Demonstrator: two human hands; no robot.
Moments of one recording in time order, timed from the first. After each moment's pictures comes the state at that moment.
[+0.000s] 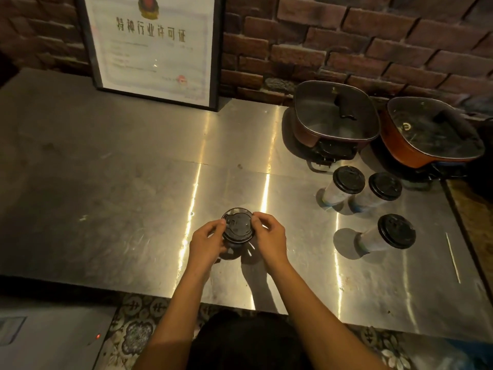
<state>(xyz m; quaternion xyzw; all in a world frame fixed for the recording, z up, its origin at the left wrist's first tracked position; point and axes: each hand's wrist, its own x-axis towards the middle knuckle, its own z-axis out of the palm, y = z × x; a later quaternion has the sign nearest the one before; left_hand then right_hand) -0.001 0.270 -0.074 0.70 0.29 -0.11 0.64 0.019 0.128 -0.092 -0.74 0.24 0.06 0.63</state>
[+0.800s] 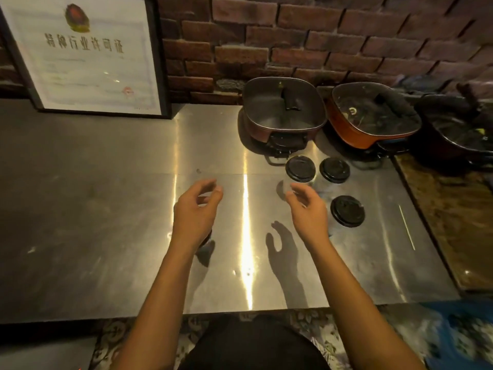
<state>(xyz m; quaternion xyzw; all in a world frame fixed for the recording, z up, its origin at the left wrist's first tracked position) 0.035 0.191 0.016 0.81 0.09 0.00 0.58 0.023 -0.038 -0.028 -0.79 0.22 -0.09 0.57</state>
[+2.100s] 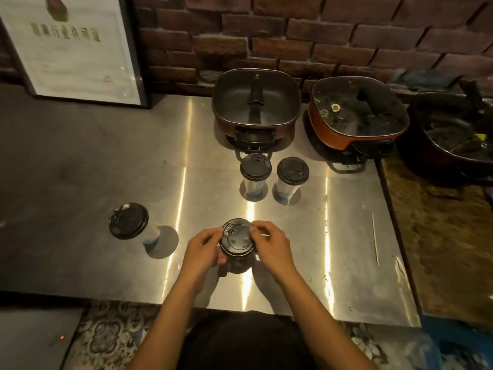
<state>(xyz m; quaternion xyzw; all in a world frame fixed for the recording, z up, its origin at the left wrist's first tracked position) -0.031 0.020 -0.066 0.70 0.28 -0.15 0.64 -0.028 -0.141 -0.060 -0.75 0.21 0.12 0.62</state>
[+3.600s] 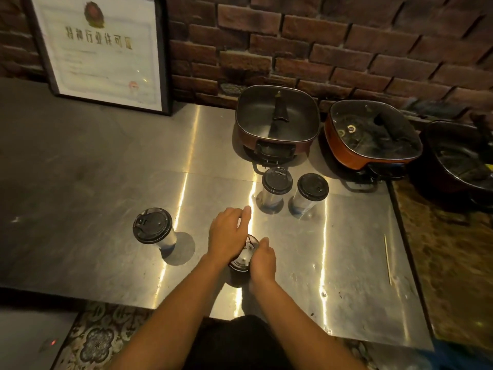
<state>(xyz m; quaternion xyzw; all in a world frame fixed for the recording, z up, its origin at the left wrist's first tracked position) 0.031 0.026 -0.082 0.91 0.07 -0.01 0.42 -0.012 -0.047 -0.106 -0.61 0.45 0.16 0.63</state>
